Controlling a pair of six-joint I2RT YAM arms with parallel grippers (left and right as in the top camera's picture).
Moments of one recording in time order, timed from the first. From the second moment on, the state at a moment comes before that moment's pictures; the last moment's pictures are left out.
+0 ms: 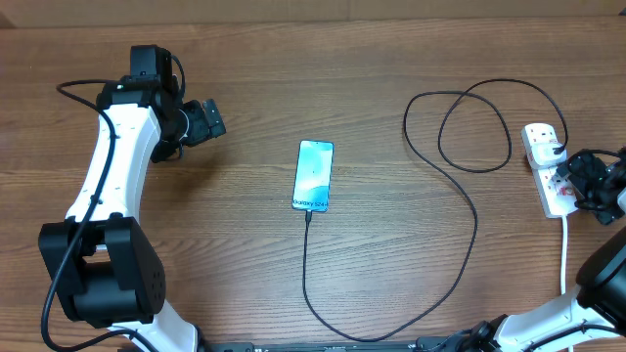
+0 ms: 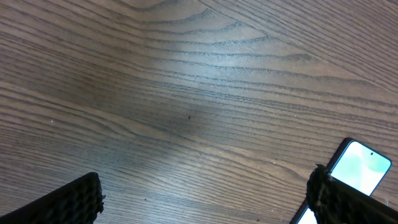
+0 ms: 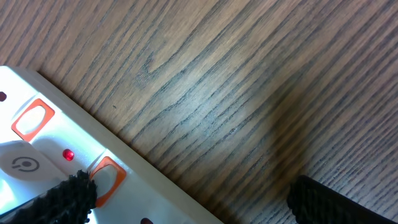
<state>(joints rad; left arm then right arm) 0.05 1.83 1.51 -0.97 0.09 -0.36 -0.74 1.89 1.13 -0.38 -0.14 0.20</state>
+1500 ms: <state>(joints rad) 0.05 1.83 1.51 -0.97 0.09 -0.36 -0.58 1.60 1.13 -0.76 -0.19 0.20</state>
